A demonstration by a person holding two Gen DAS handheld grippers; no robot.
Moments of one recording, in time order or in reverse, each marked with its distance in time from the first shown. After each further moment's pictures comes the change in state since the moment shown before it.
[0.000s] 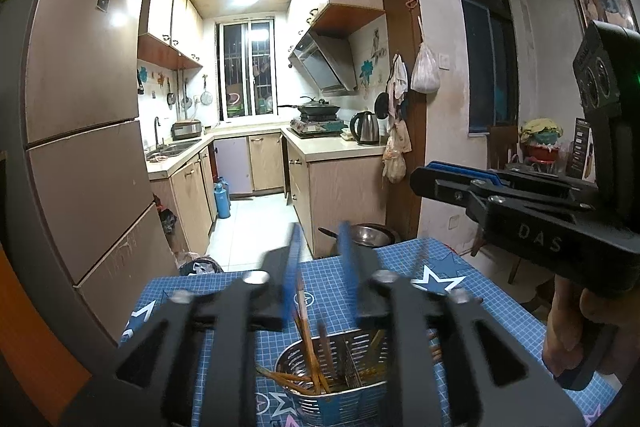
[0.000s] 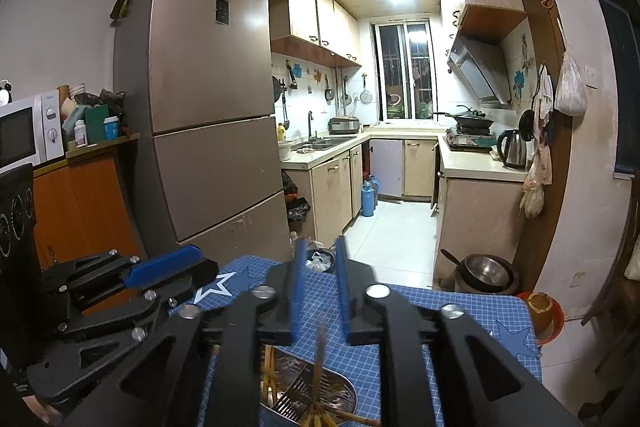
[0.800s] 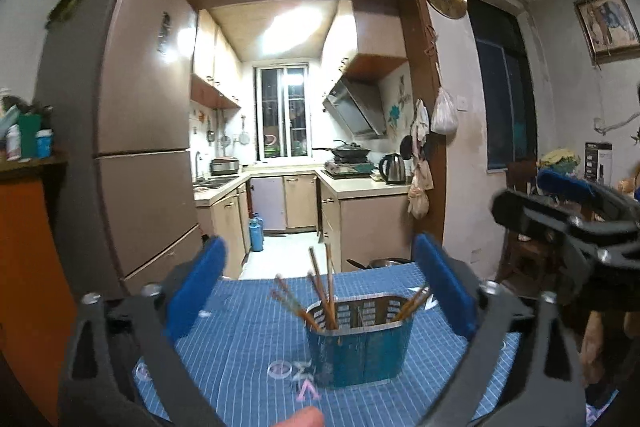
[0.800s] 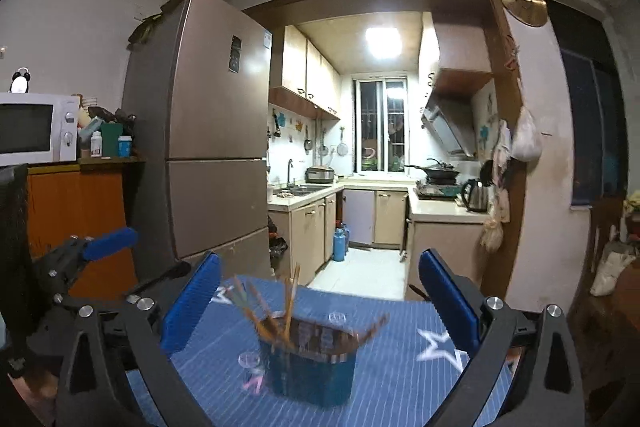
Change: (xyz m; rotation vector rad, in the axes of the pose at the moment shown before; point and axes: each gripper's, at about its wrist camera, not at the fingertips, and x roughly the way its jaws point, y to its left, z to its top) left arm -0.137 -0.014 -0.050 -0.026 -0.177 0.141; right arm -0.160 0.066 -0.070 -0.059 -0.200 -0.128
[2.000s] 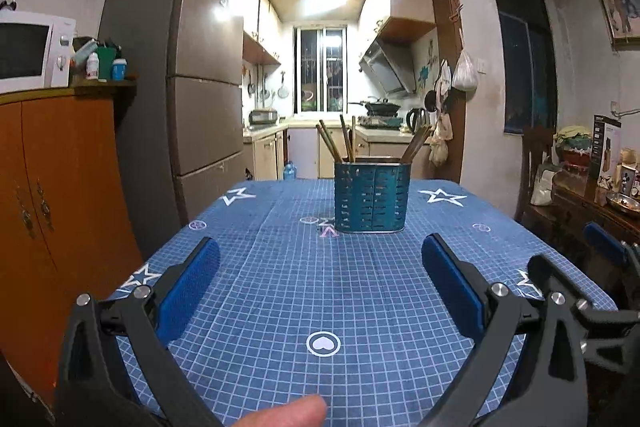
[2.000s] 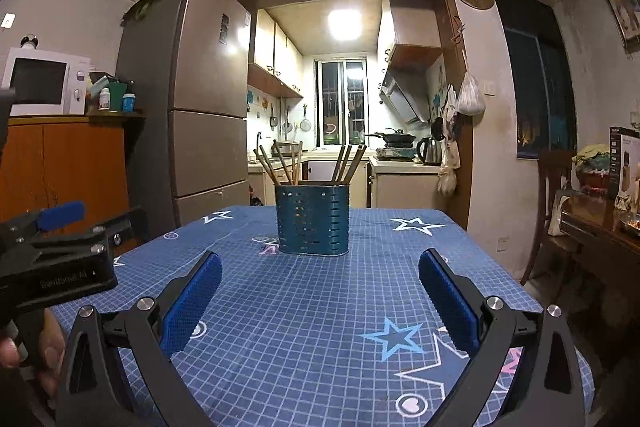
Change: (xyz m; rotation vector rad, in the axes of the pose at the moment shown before) left arm -0.176 0.003 -0.125 -0.052 0.134 0.122; right arm -0.185 0.078 -0.183 0.038 0.050 -0.144
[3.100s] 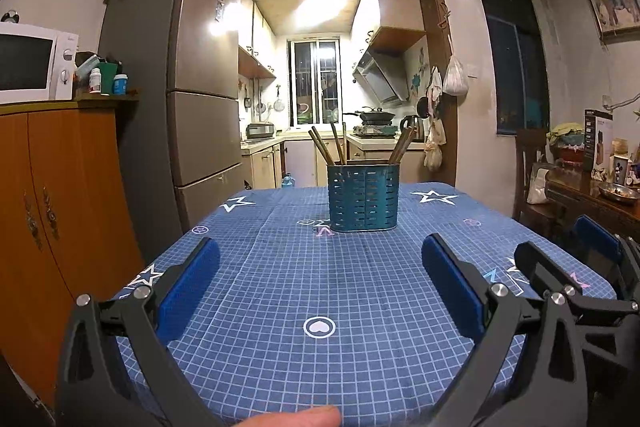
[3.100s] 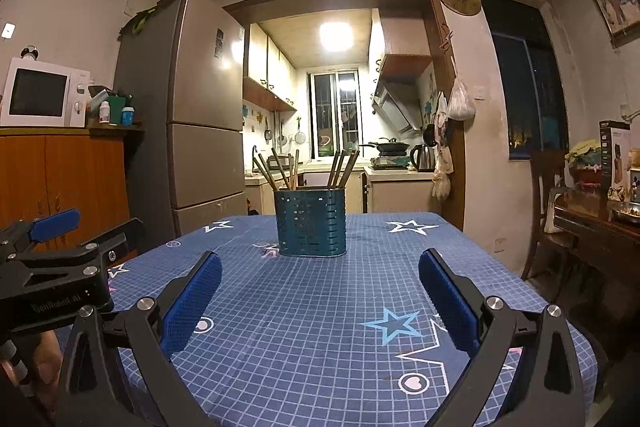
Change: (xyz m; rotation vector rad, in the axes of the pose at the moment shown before) left arm -0.026 -0.007 -0.022 0.031 -0.040 -0.008; right arm -0.026 0.000 -0.015 0.031 -0.053 -0.022
